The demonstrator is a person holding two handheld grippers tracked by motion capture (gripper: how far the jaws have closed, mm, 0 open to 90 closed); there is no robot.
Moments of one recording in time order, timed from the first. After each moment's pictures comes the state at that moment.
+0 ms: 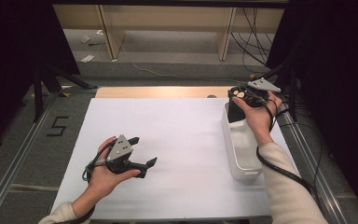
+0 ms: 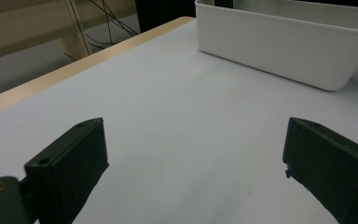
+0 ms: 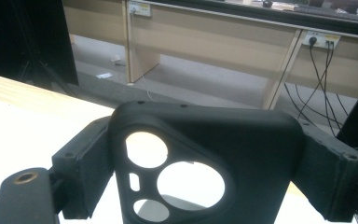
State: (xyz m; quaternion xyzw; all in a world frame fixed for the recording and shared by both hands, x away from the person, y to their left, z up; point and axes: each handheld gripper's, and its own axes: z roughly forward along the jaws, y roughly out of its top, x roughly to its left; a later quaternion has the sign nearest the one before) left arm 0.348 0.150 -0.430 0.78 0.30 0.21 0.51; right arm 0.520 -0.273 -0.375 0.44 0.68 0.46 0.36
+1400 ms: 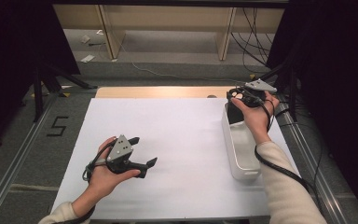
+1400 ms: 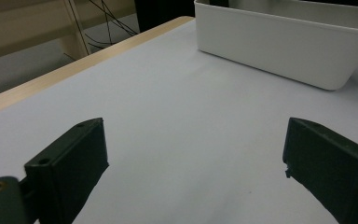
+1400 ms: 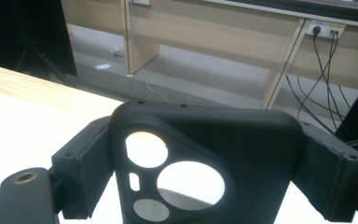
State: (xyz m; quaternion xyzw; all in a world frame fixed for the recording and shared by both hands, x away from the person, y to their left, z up) left arm 0.348 0.149 -0.430 0.78 0.30 0.21 0.51; right arm 0.530 -0.272 -0.386 0.45 0.69 0.44 0.35
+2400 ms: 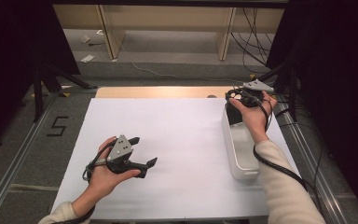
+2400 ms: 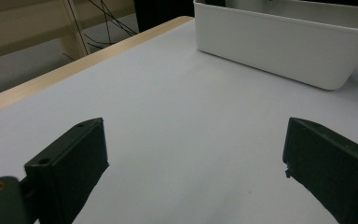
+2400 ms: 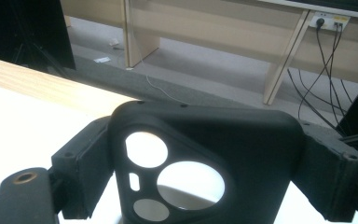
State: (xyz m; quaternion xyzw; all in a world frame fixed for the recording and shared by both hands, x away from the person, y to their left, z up) left arm 0.349 0.149 -0.431 0.78 0.30 0.21 0.51; right arm 0.537 -0.270 -0.394 0.45 0.70 0.43 0.35
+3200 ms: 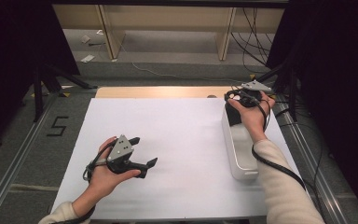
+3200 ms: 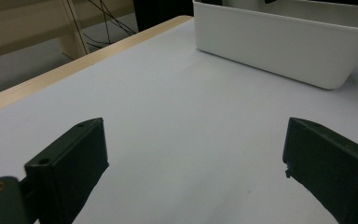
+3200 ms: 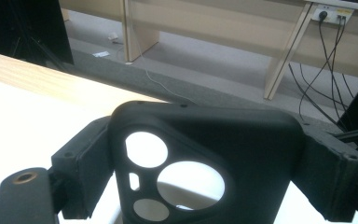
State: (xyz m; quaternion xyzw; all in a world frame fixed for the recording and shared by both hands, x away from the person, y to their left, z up) left arm 0.349 0.148 -0.431 0.78 0.30 0.21 0.51; right arm 0.543 -0.269 -0.400 0.46 0.70 0.43 0.35
